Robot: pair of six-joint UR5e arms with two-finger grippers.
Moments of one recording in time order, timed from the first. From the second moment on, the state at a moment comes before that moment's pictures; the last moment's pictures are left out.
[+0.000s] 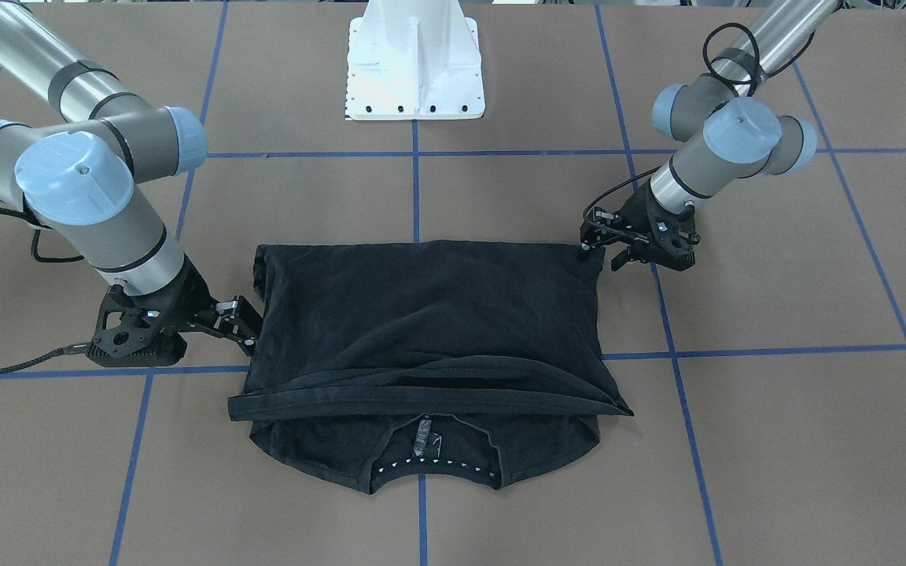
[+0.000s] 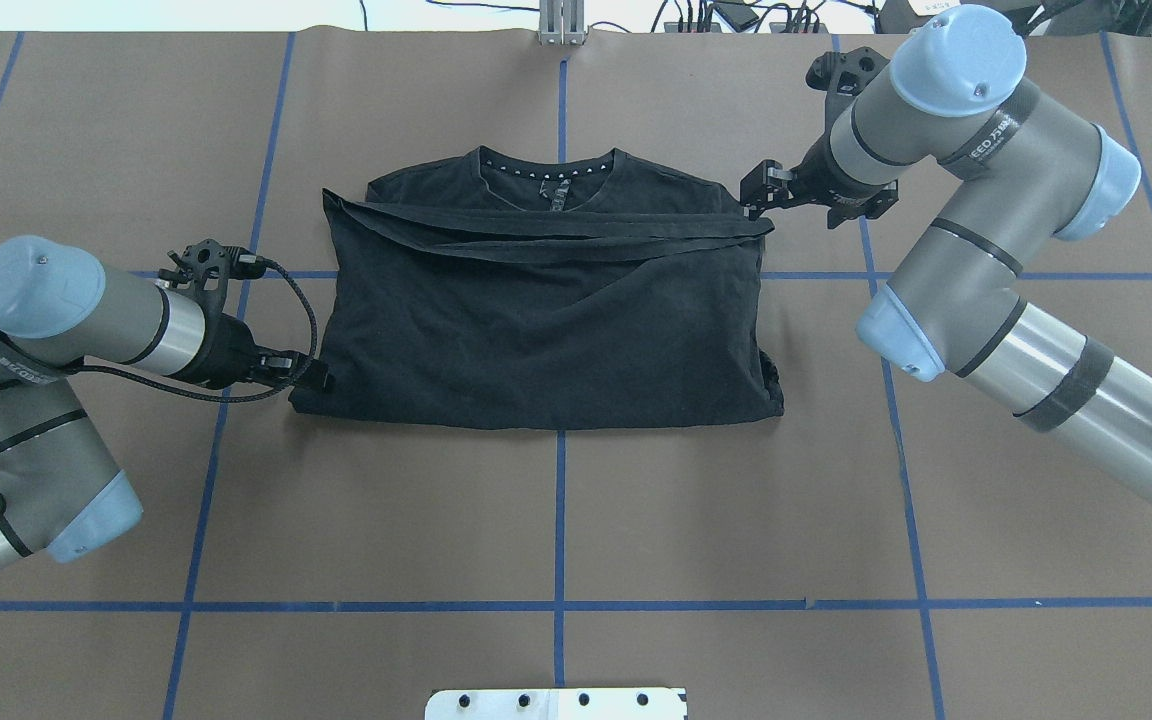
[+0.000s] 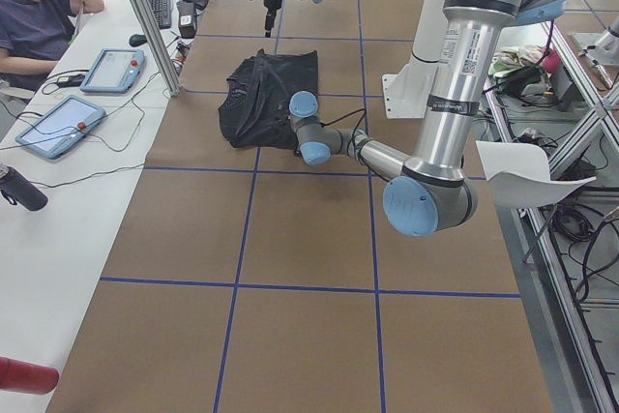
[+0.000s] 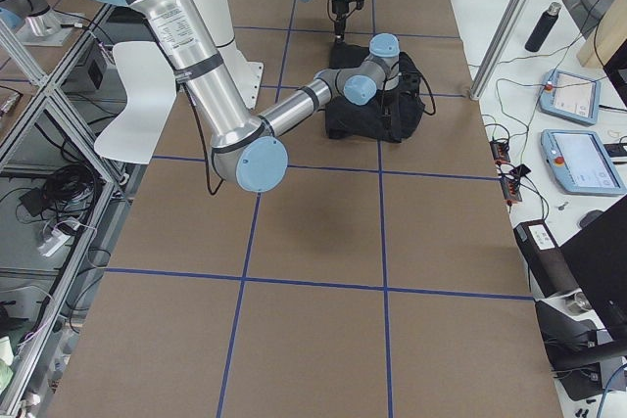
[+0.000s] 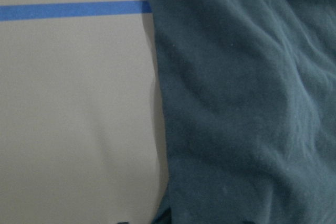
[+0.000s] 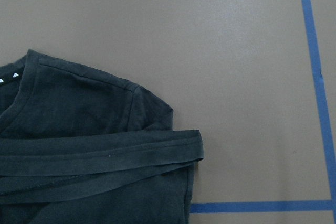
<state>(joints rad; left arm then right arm) -0.69 -1.81 -1.60 -2.37 -2.10 -1.06 0.86 -1.04 1.55 -1.29 2.02 1.06</state>
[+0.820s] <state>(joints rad) -0.66 -1.81 -1.60 -2.37 -2.11 -1.09 0.86 -1.04 1.56 -1.29 2.02 1.06</state>
